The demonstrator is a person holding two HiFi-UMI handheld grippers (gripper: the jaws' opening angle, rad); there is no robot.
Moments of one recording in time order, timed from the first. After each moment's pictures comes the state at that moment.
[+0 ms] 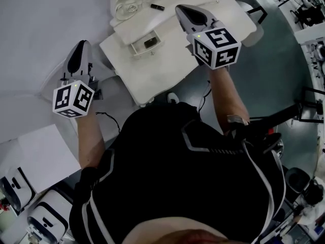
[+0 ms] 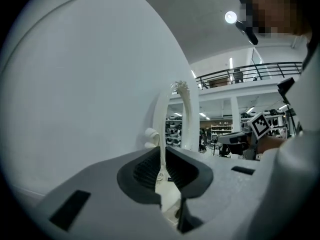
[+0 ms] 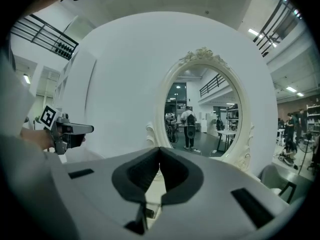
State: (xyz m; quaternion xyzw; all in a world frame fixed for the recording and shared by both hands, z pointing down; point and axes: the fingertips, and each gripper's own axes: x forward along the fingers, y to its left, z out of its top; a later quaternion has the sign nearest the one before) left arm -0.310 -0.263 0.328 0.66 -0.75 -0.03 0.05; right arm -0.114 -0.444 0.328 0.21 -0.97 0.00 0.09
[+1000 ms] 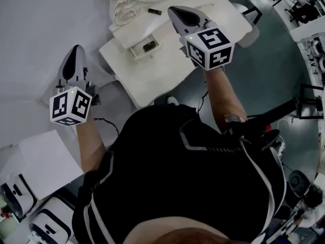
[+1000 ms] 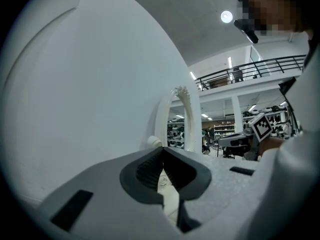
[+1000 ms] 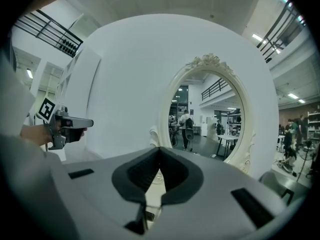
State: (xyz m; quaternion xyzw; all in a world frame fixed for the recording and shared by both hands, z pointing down) left arm -0.311 -0.246 0.298 0.64 -0.77 -0.02 0.02; right arm -0.123 -0.426 0.311 0.21 -0.97 -0.02 0.08
